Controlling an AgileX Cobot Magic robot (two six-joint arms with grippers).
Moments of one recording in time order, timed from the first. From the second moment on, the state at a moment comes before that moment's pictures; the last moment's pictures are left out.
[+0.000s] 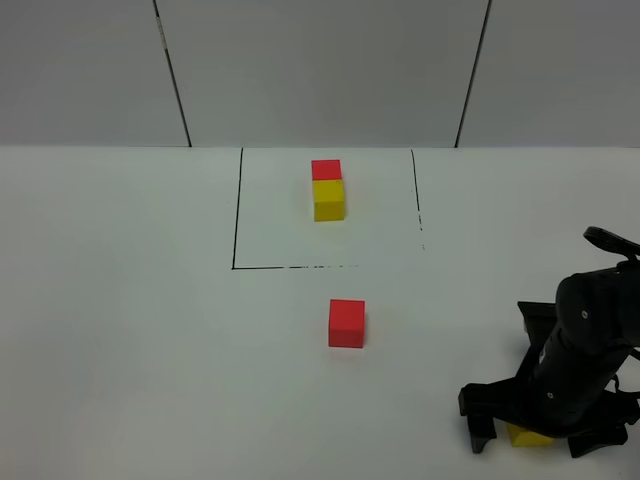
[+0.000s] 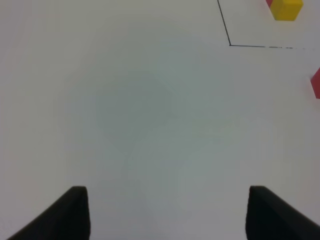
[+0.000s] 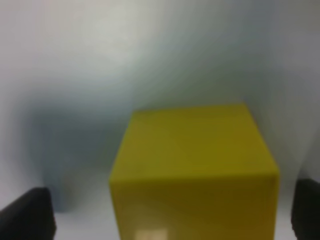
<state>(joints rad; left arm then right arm) 0.05 -0.01 -0.50 -0.11 1.08 0.03 0.33 1.82 -0.82 0.12 0.64 0.16</state>
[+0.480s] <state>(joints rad) 0.05 -0.01 -0.50 -0.11 1.08 0.03 0.33 1.84 -0.83 0.08 0.65 0.16</state>
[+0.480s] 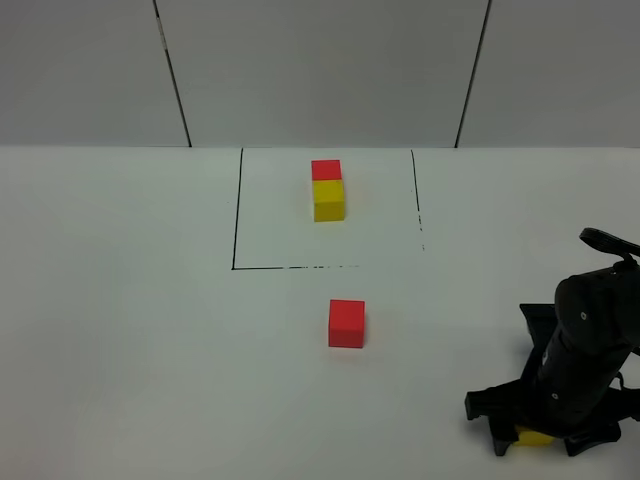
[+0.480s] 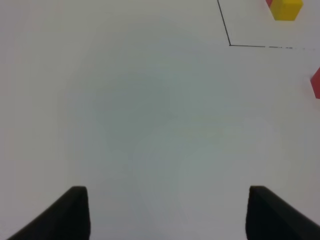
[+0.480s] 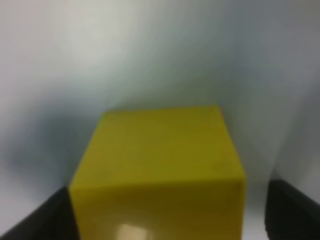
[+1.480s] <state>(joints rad) 0.05 -0.01 -0.50 -0.11 1.08 0.03 0.45 1.88 -1.26 -0.04 1.01 -0.17</state>
